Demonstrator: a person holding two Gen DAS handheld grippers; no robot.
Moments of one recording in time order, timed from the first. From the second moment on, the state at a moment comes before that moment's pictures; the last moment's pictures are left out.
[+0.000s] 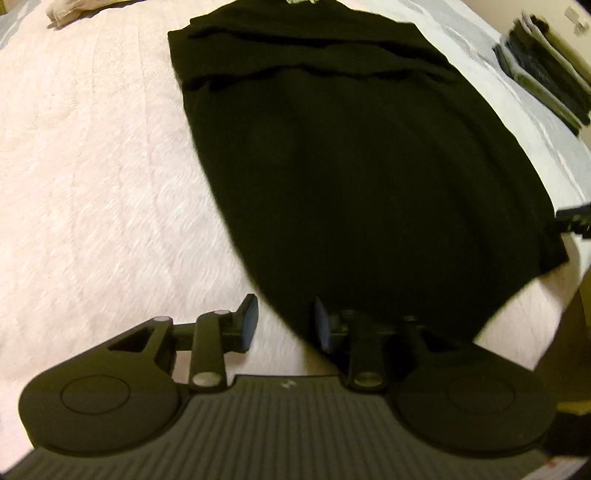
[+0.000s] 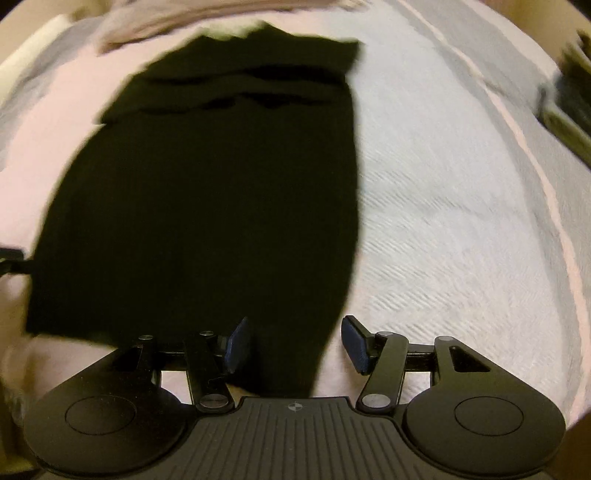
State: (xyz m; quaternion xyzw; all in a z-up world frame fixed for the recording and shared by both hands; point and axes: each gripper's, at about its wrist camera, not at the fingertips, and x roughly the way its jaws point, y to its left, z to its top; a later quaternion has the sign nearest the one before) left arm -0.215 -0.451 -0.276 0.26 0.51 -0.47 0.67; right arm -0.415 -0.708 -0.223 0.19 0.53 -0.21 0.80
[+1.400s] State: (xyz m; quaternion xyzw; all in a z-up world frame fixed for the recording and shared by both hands) left arm -0.368 -0.400 -0.291 0.58 0.07 -0.61 0.54; right arm -0.461 -0.623 -0.308 -0.38 0.49 0.10 0.78
